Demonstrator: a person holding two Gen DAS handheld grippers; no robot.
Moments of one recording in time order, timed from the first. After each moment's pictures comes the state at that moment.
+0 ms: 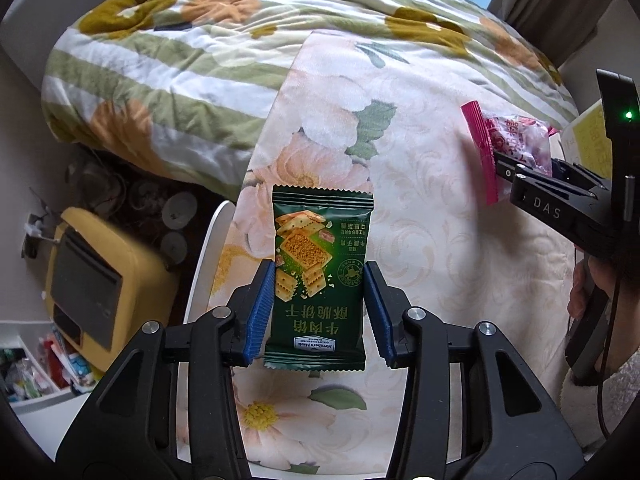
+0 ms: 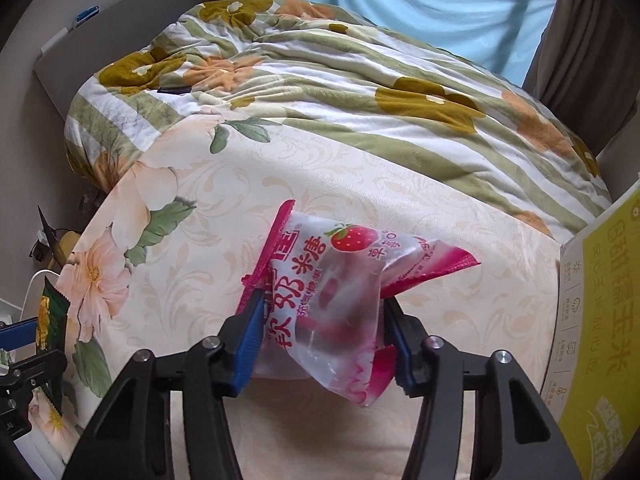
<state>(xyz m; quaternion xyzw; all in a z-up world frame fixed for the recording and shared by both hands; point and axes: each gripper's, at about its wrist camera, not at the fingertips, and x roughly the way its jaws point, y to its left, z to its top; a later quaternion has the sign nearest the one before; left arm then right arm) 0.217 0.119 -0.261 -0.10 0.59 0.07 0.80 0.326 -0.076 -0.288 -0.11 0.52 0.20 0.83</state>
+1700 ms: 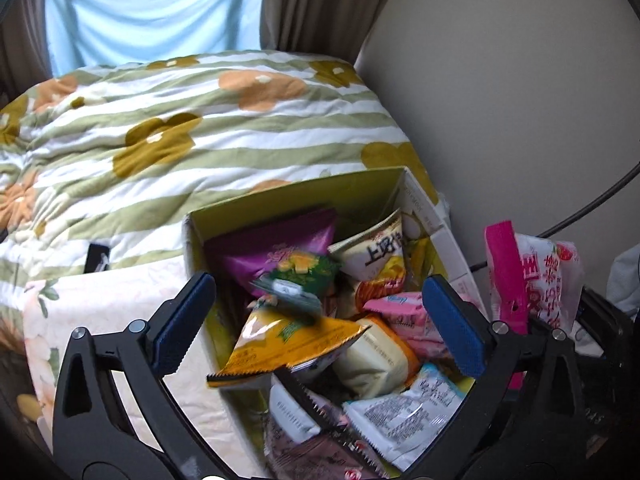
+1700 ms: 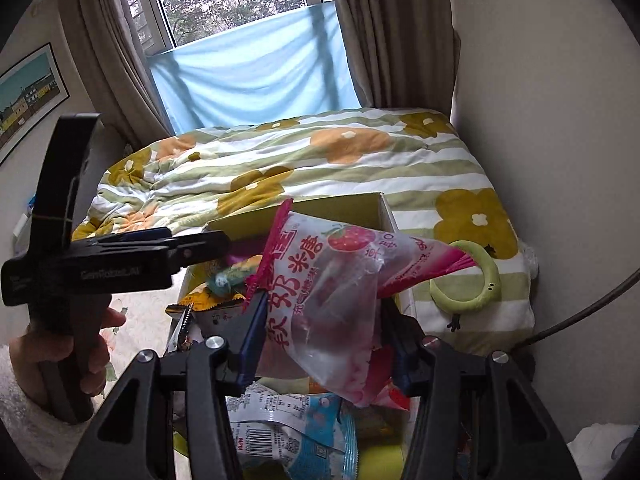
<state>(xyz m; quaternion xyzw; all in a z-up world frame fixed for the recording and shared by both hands) 0.364 -0.283 -0.113 -0.01 0.49 -0.21 0.84 0.258 -0.442 -0.086 0.08 0.43 0.05 0.90</state>
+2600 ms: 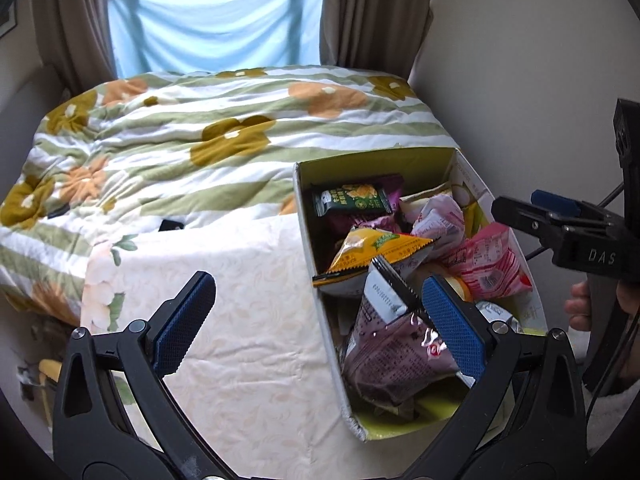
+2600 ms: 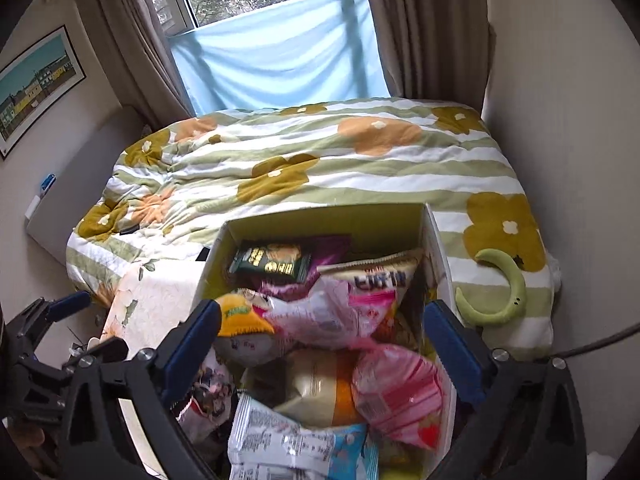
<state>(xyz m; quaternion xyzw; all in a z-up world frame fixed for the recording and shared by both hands) 0.272 -0.202 -0.094 0.01 0.46 -0.11 0.88 0.297 -0.424 -0.097 0.06 0.46 0.10 0.88</state>
